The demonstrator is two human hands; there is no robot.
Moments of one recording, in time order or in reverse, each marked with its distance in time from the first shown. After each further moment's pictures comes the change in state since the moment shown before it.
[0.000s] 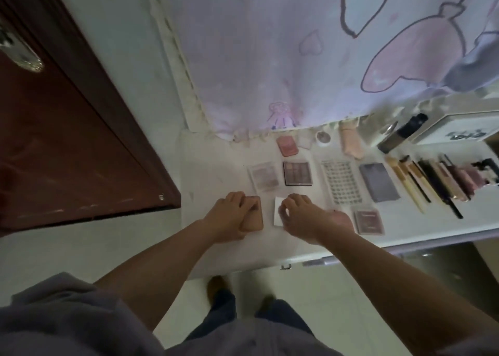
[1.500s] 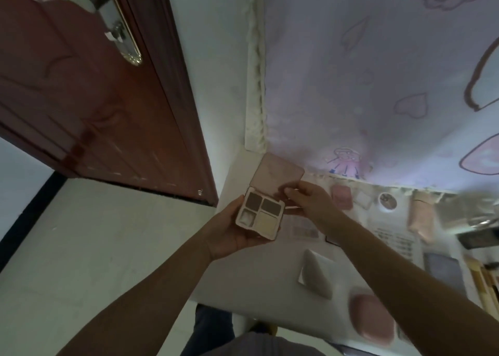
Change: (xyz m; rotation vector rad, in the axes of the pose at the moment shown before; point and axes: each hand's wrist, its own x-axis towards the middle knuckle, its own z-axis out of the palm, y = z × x) left_hand -0.021 -0.025 -0.047 -2.386 0.168 -0.342; right_hand 0.100 -0.056 -0.102 1.370 -0.177 -0.106
